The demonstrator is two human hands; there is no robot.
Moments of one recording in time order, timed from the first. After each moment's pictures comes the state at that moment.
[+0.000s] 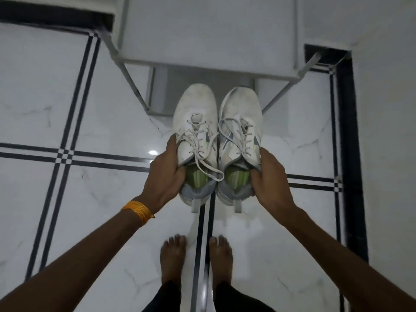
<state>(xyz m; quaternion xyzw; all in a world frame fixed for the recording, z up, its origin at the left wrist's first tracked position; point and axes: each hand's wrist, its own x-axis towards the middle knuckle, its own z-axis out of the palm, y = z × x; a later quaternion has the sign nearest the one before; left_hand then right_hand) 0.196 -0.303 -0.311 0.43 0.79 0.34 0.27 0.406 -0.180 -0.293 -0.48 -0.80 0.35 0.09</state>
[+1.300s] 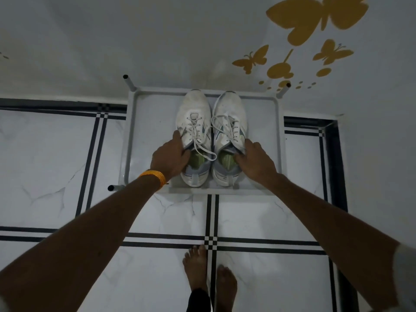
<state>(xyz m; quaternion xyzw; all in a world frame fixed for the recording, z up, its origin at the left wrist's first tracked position) -0.004 -0.001 -0.244 0.46 0.83 0.15 0.27 0.204 0.120 -0.225 -0.51 -0.80 0.31 -0.08</state>
